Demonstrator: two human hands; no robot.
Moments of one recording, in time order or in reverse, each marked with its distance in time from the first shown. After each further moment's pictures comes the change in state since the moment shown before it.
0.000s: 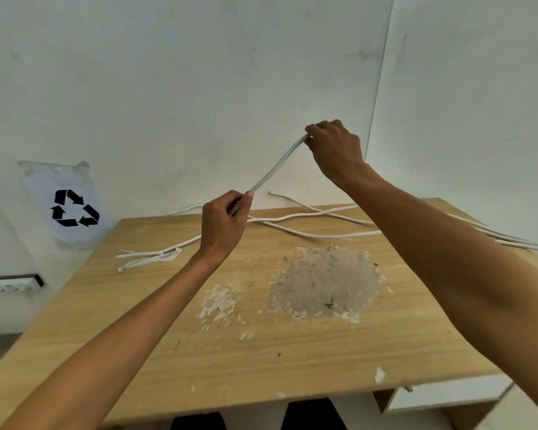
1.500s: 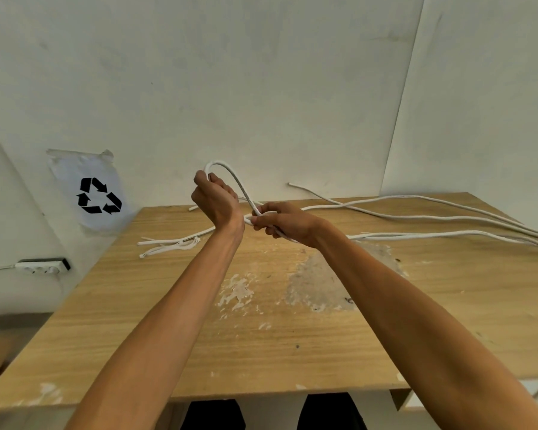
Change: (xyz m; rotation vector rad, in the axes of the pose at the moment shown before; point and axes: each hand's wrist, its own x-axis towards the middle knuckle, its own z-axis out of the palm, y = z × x) left_hand 0.025 0.023 -0.011 -0.799 0.643 -0.607; right_hand -0.093 -0.114 0.065 1.421 -0.896 0.258
